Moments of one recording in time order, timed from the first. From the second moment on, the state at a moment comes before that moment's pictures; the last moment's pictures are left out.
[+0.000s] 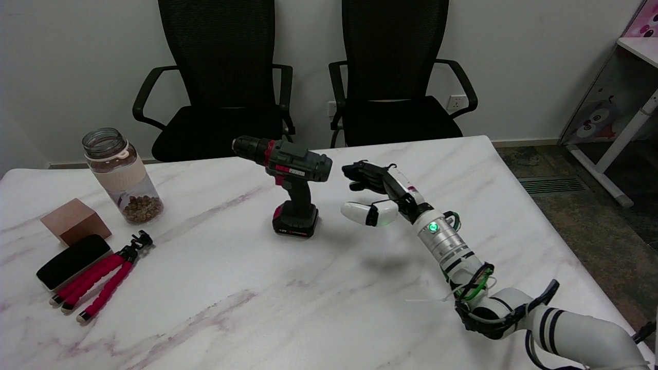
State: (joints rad) arm 0.22 -0.99 0.71 -1.02 1.02 -0.87 -2.15
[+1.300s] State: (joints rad) arm 0.38 -1.27 0.63 -0.76 1.02 -0.87 -2.03
